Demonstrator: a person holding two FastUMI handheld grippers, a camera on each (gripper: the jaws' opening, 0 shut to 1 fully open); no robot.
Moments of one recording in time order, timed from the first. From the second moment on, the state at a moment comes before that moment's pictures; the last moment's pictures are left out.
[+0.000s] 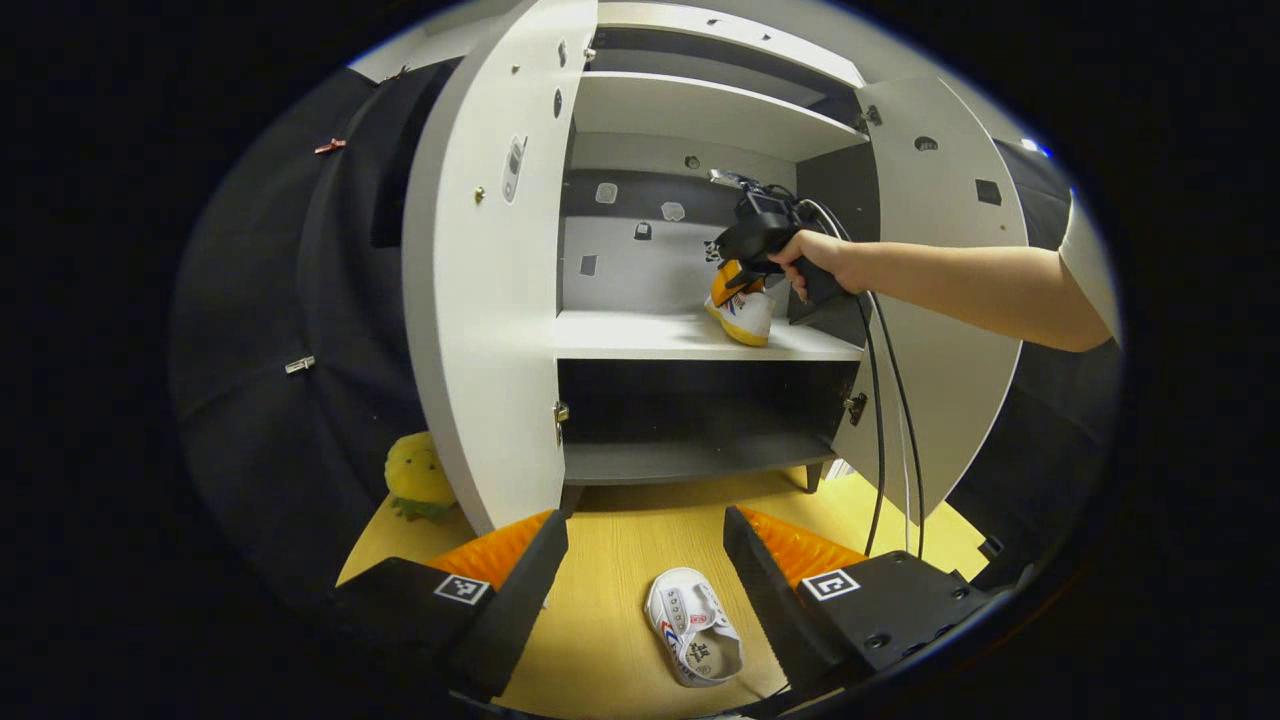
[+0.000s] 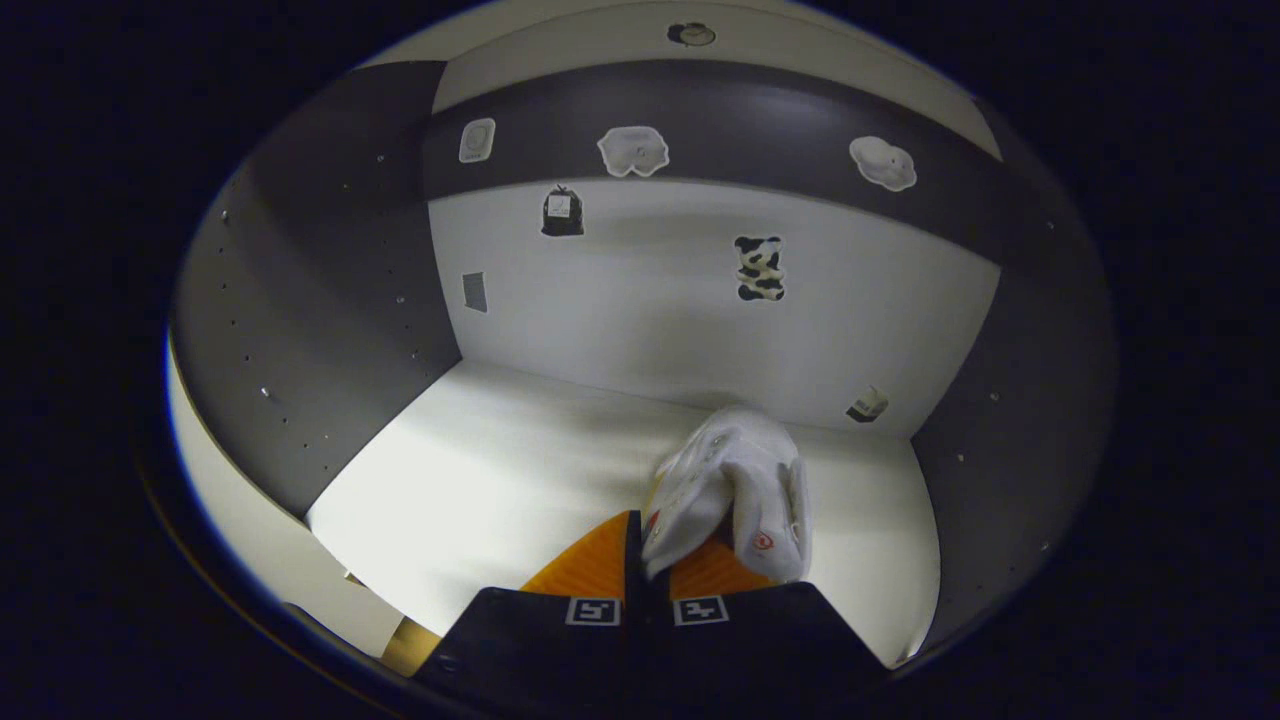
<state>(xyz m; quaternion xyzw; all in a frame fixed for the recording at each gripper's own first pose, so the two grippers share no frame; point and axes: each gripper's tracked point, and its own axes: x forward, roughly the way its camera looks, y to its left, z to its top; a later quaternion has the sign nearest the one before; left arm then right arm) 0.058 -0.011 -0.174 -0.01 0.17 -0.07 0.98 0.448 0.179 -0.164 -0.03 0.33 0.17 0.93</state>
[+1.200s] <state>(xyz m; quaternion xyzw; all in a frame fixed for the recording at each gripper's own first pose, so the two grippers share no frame) -0.006 -0.017 -0.241 -0.01 0.18 -0.13 0.97 0.160 0.127 -0.081 -0.06 0.18 0.13 0.97</state>
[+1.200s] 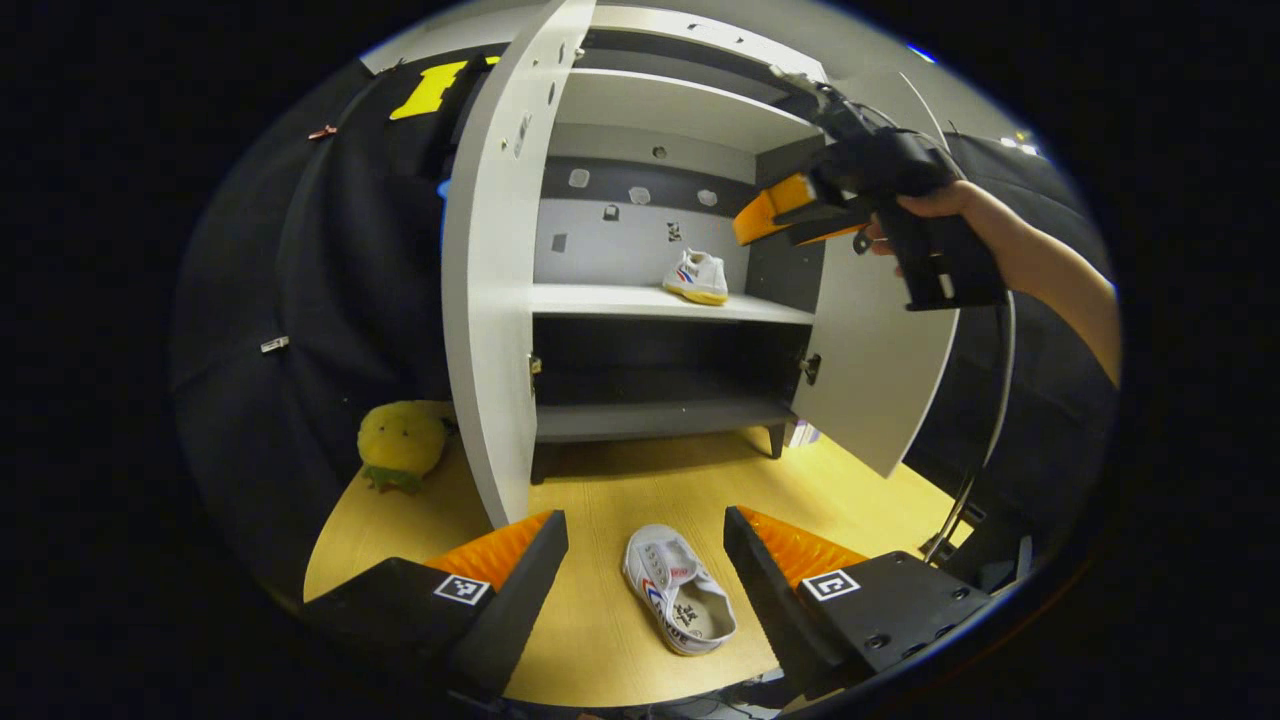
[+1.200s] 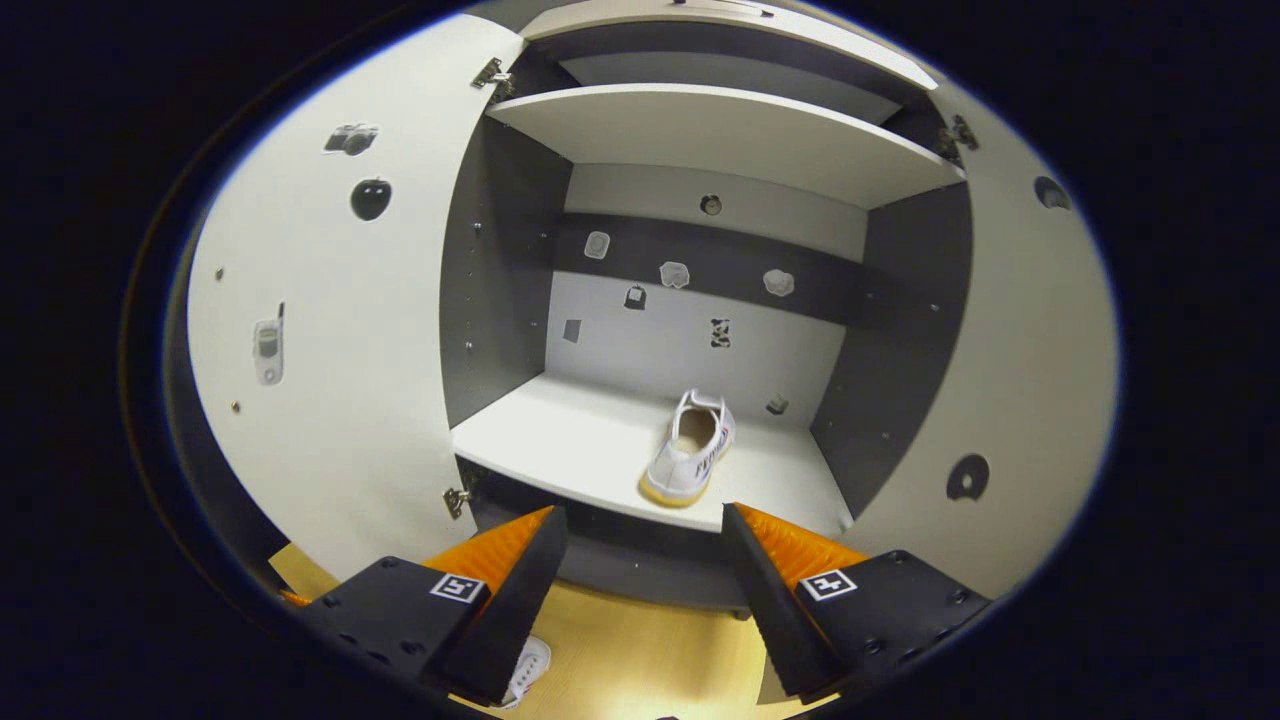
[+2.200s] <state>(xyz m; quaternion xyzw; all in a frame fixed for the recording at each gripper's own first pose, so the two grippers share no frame) 0.044 -0.041 -0.445 0.00 0.39 -0.07 0.92 0.002 0.002 -0.227 -0.02 0.28 0.09 0.96</state>
